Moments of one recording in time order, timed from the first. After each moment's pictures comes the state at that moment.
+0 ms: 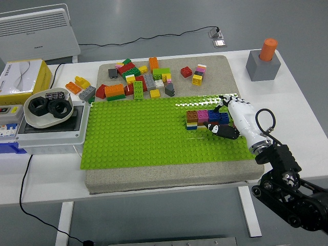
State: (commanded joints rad) left arm 0.01 0.04 -1.53 -0.18 1.56 -0.11 0.22; right arm 0.36 -0.21 0.79 1.18 -2.04 -0.49 -0.13
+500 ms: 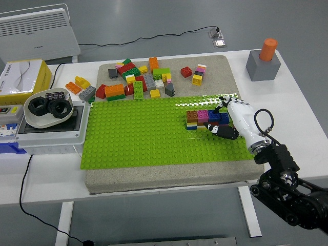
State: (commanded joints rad) left arm 0.01 0.04 -1.53 -0.18 1.56 -0.11 0.22; right arm 0.37 -0.20 0.78 1.14 -2.03 -0.49 -0.13
